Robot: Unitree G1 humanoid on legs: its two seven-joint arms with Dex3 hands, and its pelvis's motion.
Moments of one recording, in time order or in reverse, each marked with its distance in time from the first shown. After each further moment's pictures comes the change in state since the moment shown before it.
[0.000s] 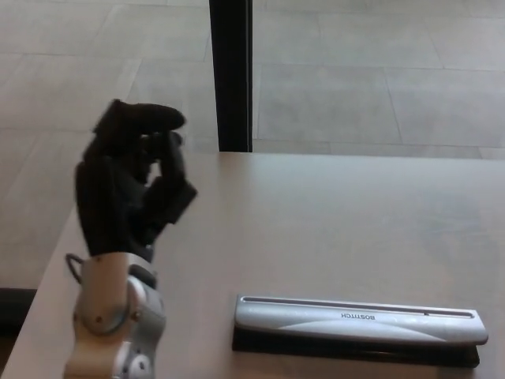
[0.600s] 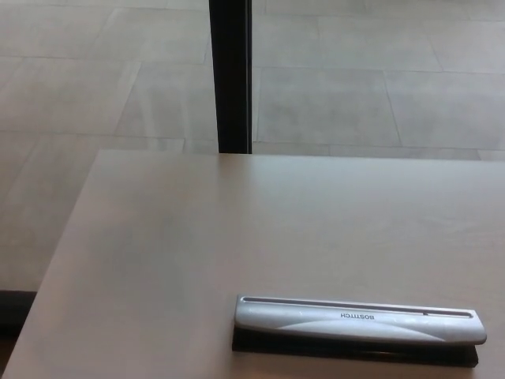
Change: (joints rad) left_arm -0.088 0.327 0.585 0.310 -0.008 -0.058 0.012; right_arm -0.229 -0.313 -0.487 0.528 -0.046 -0.076 -0.034
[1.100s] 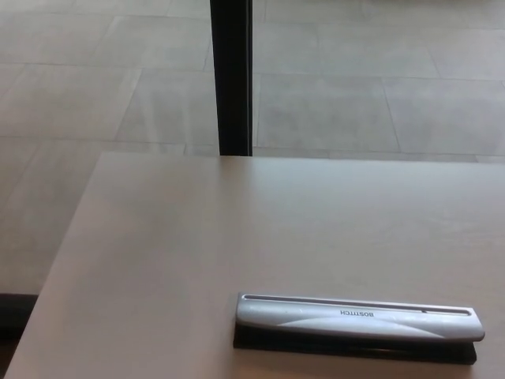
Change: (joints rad) left_arm 0.183 0.157 0.145 0.469 0.032 -0.021 -0.028; right_arm 0.134 -0.073 -0.105 0.394 -0.072 -0.063 0.021
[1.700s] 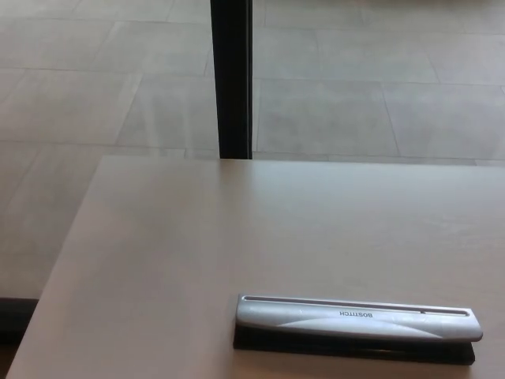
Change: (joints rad) left_arm 0.423 -0.049 -0.219 0.353 0.085 -0.018 -0.116; right_arm 0.436 0.184 0.397 0.250 -0.234 -0.067 0.113
